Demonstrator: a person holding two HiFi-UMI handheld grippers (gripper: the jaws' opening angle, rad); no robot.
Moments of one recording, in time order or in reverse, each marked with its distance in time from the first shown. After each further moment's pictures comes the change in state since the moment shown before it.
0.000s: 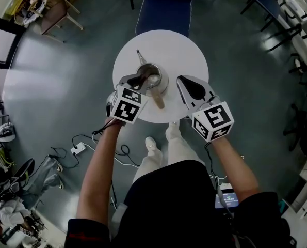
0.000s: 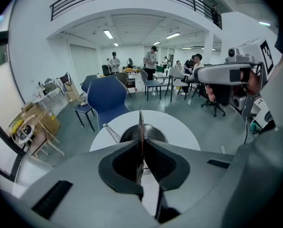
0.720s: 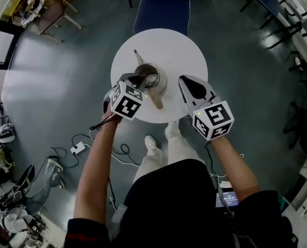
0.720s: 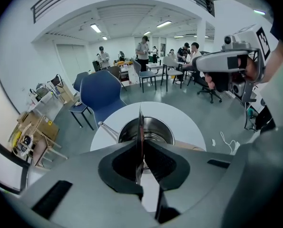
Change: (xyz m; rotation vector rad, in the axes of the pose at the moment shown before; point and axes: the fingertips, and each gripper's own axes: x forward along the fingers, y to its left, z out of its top) left arm 0.023 0.001 -0.008 0.116 0.099 -0.023; right arm 0.001 -0.021 -0.017 0.036 0.030 -0.027
